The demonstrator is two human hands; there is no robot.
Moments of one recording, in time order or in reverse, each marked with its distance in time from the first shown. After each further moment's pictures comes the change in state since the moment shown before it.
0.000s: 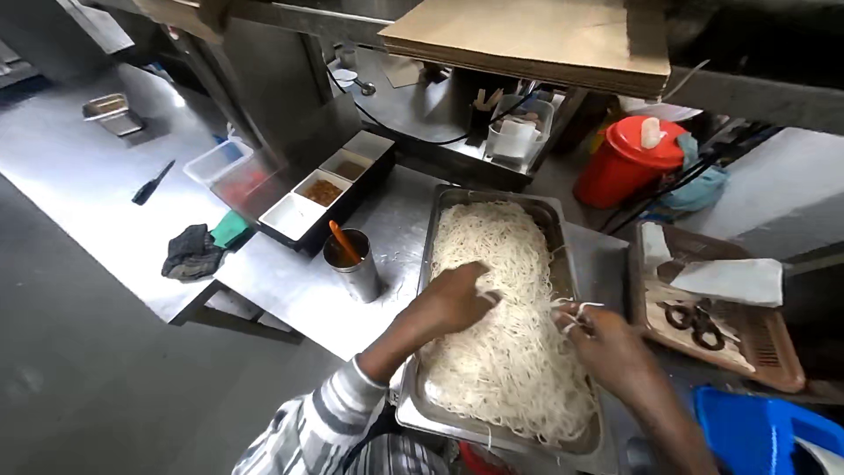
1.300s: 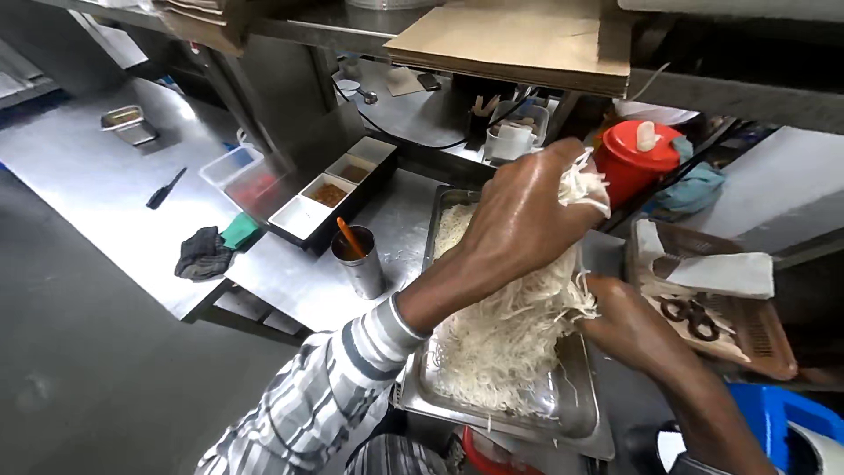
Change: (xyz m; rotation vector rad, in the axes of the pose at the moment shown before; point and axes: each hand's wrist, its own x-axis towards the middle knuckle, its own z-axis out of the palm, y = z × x) left_hand -0.006 0.106 -0.038 0.016 0.571 0.629; right_hand -0.002 -0.021 -0.033 -0.191 0.000 -0.233
